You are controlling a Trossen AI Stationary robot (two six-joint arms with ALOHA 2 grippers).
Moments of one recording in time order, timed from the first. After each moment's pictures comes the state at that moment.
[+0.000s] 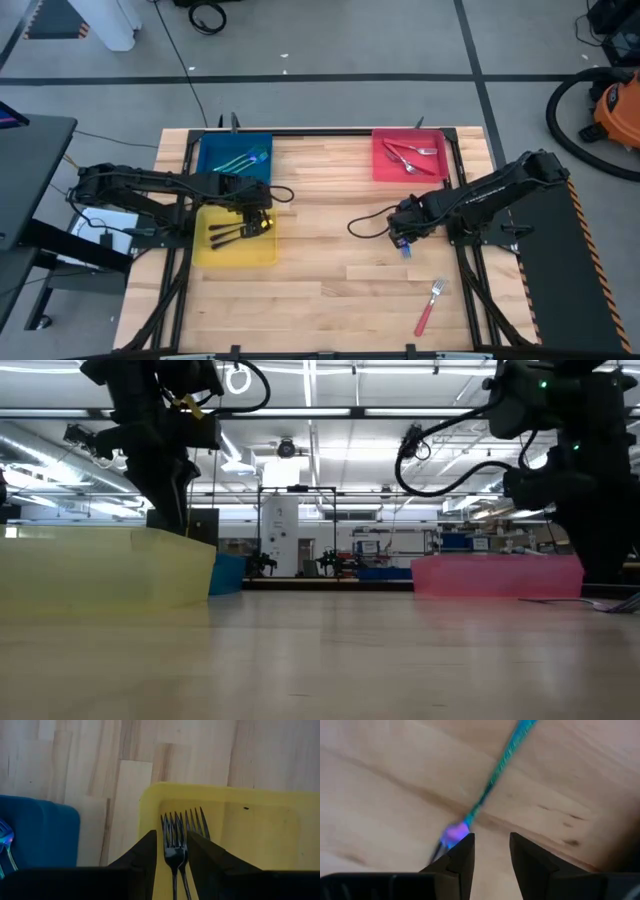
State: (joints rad) left arm 0.06 1.26 0.83 -0.74 -0.13 -0.01; right arm 0.19 1.31 0.69 -0.94 0.02 1.33
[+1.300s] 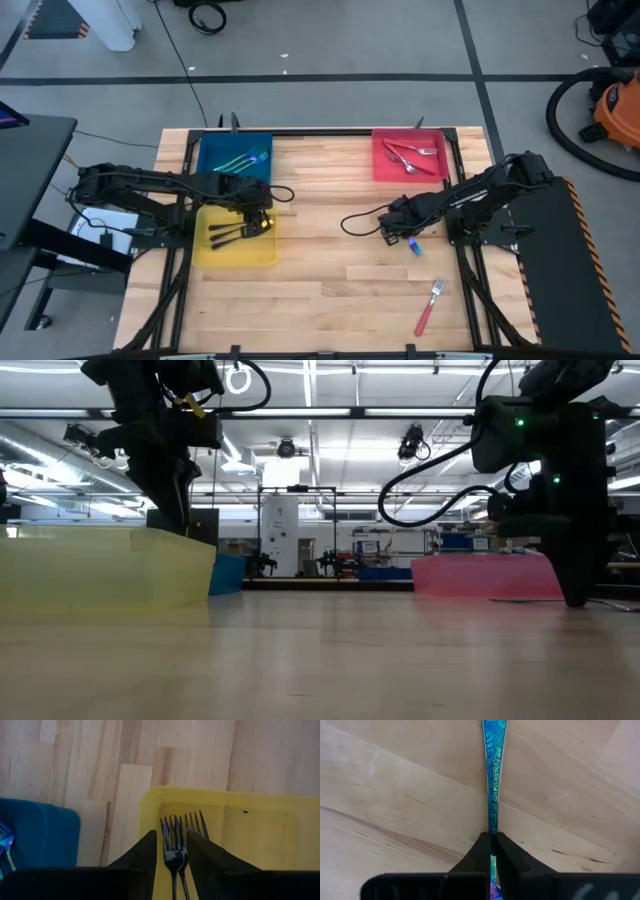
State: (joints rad) left arm 0.06 1.26 0.83 -0.73 -0.13 -0.01; right arm 0.13 1.47 0.65 -0.81 0.11 1.30
